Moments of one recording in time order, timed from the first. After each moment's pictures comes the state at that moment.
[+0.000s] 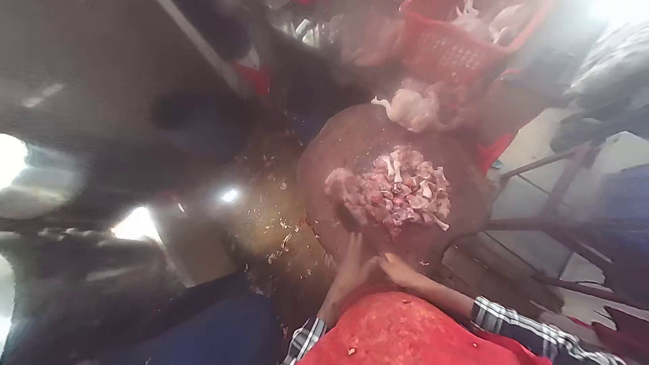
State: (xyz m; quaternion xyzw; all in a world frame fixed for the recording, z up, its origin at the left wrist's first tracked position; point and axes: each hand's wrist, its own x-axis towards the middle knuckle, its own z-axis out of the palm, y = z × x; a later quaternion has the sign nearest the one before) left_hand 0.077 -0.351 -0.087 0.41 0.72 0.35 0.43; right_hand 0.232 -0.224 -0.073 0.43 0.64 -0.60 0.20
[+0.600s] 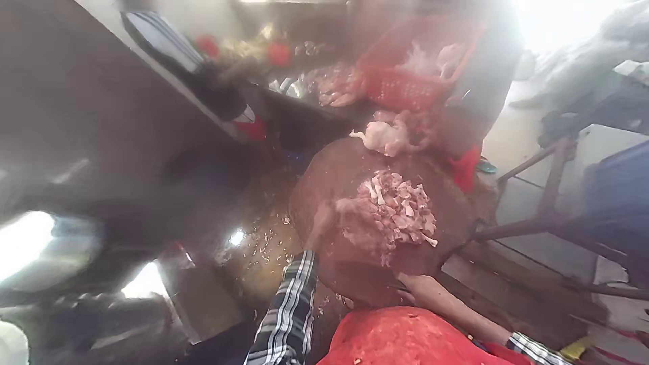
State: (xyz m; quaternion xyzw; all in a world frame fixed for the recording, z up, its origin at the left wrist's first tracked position) left_hand -0.078 -0.154 -0.059 0.53 0.81 0.08 0.23; right_hand 0.309 -0.181 -0.070 0.28 0.88 -0.30 0.23
